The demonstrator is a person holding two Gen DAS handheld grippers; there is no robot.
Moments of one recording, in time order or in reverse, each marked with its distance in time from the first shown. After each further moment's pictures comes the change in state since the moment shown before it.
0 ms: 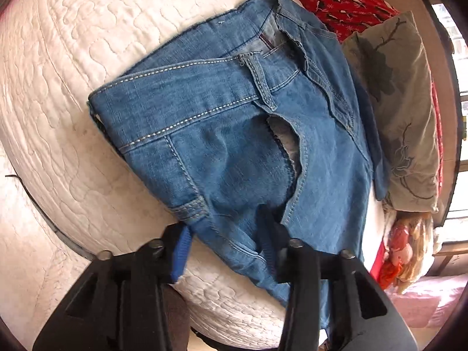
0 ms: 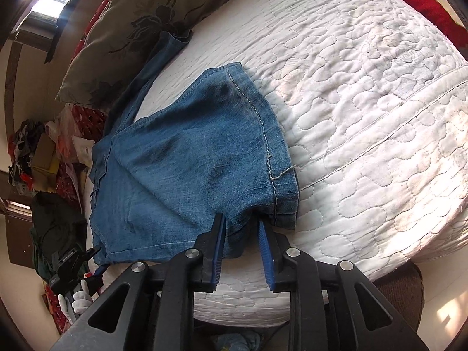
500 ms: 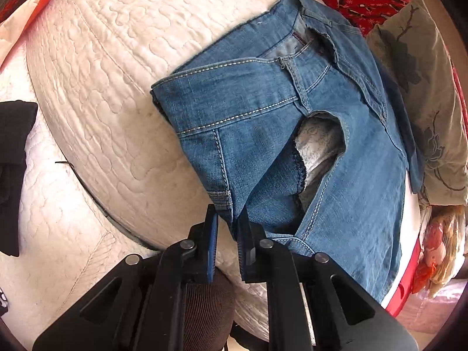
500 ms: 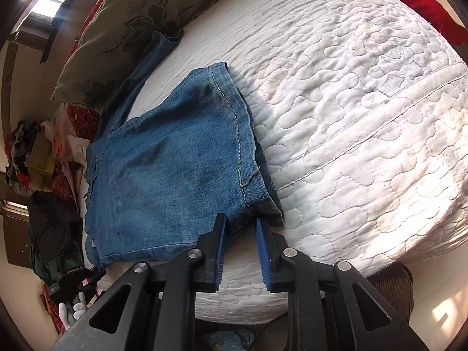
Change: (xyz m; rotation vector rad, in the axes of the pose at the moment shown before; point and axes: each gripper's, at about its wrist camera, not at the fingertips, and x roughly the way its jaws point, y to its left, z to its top) left arm -0.018 0.022 -0.027 0.009 -0.022 0.163; right arm -0.006 -0.016 0.004 0.026 0.035 -0.014
